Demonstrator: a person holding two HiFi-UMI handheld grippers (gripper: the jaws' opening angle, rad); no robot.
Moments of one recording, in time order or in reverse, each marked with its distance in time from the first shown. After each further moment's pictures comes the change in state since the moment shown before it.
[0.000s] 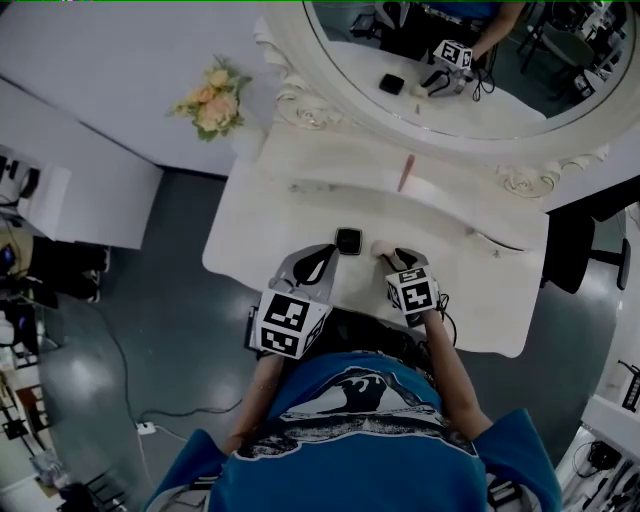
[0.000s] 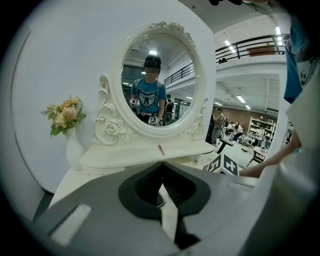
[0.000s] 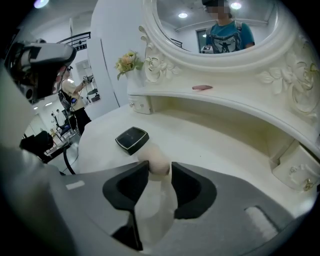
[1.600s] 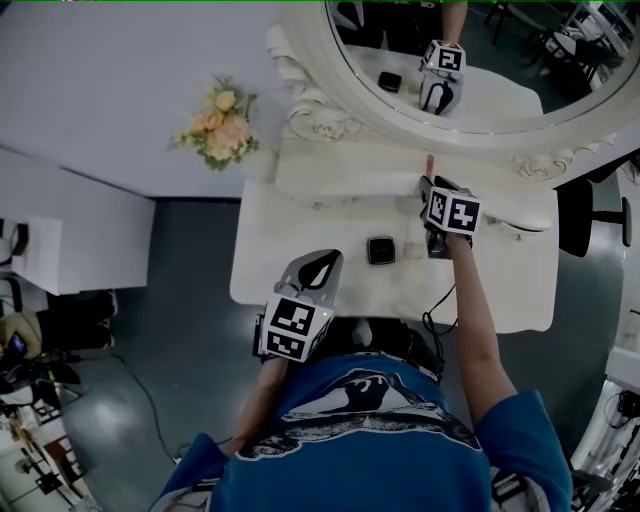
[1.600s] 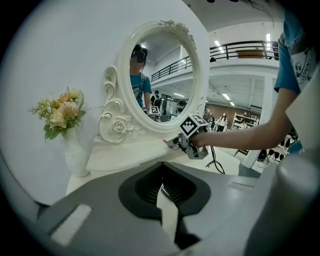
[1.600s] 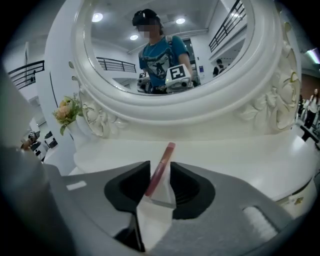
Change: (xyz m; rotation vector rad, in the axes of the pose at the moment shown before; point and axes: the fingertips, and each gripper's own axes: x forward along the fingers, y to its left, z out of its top) left arm -0.012 0.080 -0.007 0.070 0.056 -0.165; right arm 0.003 -0.110 0.163 0.430 -0.235 -0.316
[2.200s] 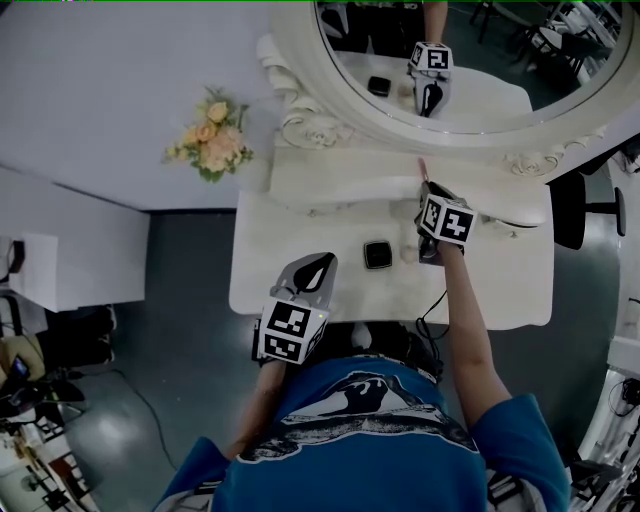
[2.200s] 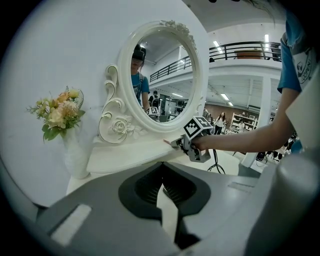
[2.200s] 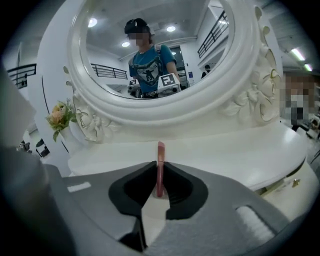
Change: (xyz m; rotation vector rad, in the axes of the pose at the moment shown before) left arm 0.001 0.010 -0.003 0.007 0.001 -0.019; right arm -0.008 -0.009 -0.007 0.079 -0.068 -0.077
